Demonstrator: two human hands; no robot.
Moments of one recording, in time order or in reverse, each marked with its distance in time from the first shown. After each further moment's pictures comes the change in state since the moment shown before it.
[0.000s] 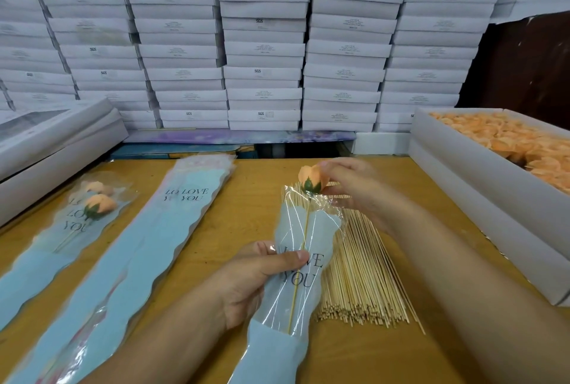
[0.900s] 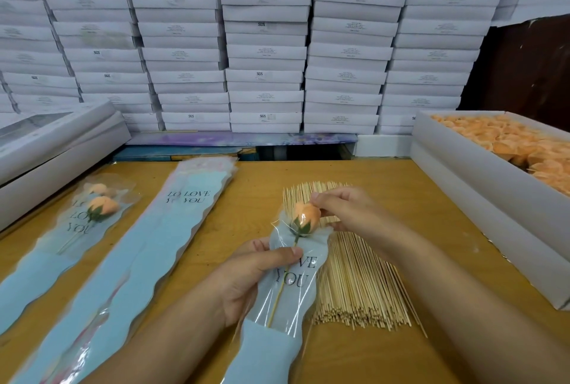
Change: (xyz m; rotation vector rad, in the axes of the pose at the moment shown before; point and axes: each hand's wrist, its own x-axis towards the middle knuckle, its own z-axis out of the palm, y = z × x) left_hand 0.010 -0.001 -0.014 -0.047 -0.044 -0.009; right_hand -0.025 0.014 0.013 -0.136 -0.162 -0.007
